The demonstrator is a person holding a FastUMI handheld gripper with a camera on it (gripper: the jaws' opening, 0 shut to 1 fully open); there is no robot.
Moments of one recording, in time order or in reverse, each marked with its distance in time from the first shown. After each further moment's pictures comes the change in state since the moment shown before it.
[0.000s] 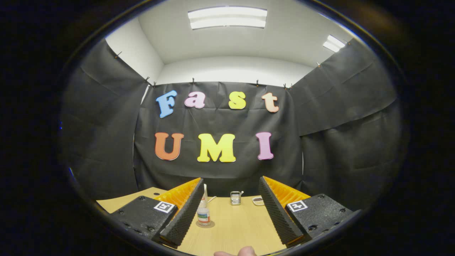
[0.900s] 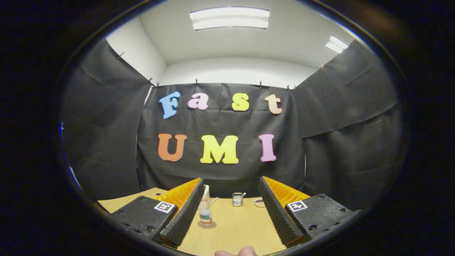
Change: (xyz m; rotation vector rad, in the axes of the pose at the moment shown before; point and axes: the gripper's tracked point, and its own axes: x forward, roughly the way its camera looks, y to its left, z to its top) arm -0.002 0.005 0.012 -0.019 -0.005 0.032
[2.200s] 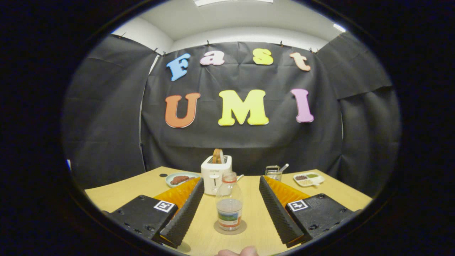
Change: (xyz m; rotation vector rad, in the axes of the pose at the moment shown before) arm 0.202 0.088 -0.187 0.034 0.188 0.117
